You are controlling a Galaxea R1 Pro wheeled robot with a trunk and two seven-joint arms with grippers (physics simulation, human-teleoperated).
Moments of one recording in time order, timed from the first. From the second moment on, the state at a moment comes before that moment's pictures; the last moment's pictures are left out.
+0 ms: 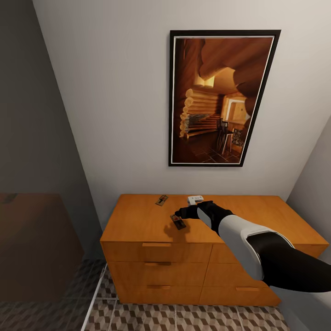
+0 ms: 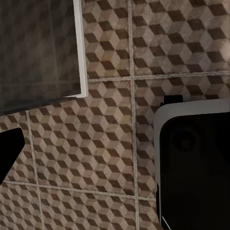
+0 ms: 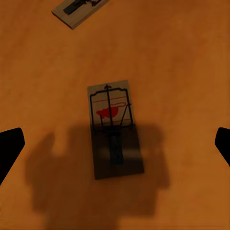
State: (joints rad) left arm -0.24 -0.01 -0.36 0.07 0.22 -0.19 0.27; right arm -1.22 0.14 0.13 -0.02 -0.05 0.33 0.18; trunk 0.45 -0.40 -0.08
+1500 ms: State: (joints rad) left arm -0.23 -0.01 -0.36 0.07 0.22 -0.19 0.24; right arm -1.18 0.14 0.13 -0.02 -0.05 0.33 0.17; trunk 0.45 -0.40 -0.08
